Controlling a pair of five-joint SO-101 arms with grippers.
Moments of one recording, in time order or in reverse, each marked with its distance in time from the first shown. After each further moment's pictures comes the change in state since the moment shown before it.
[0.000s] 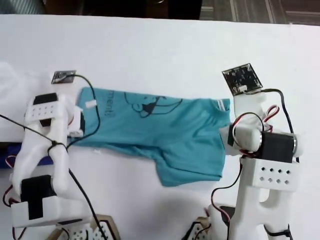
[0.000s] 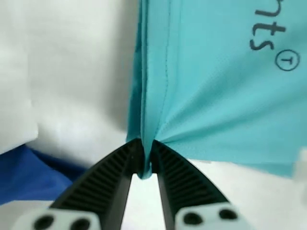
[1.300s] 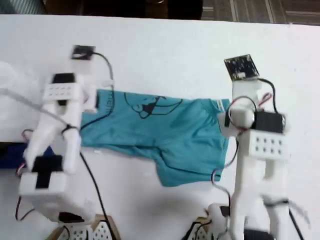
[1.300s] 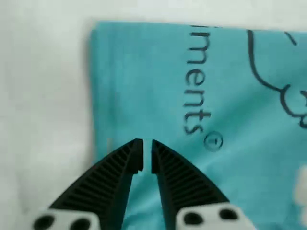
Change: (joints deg) left arm 10.5 15.2 -18.9 -4.9 1.1; right arm 0.0 15.6 2.8 -14.6 -4.4
